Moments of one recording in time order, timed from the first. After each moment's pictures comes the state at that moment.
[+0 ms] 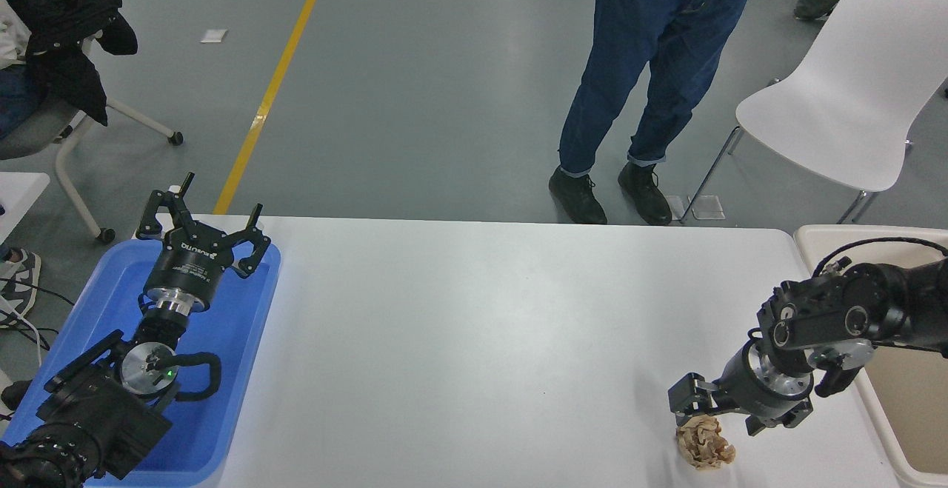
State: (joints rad) left arm -0.60 0.23 -0.89 -0.31 -0.13 -0.77 -0.36; right arm 1.36 -0.35 -1.06 1.24 -0.35 0.25 -0.09
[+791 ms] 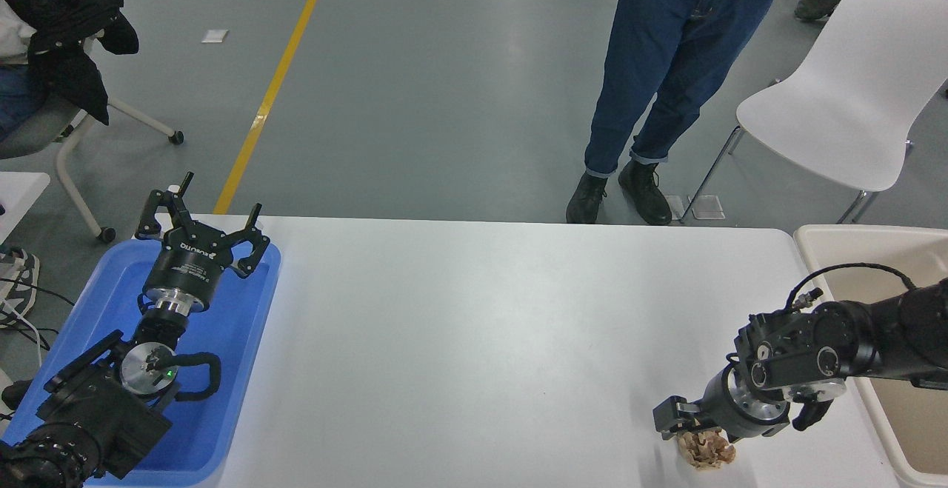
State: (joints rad) left arm -0.60 0.23 -0.89 -0.31 -0.13 -0.77 -0.36; right arm 1.28 -0.32 -1.03 1.21 -0.39 0.22 -0.09
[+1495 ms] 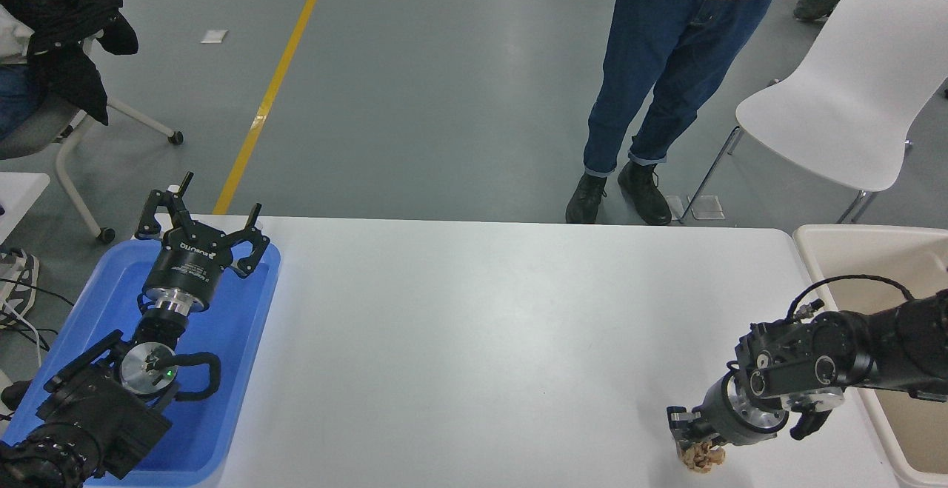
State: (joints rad) left arm -0.60 0.23 -0.89 -0.31 -0.13 -0.77 -0.36; right arm 1.28 -0.35 -1.02 1.21 -0.37 0.21 -0.10
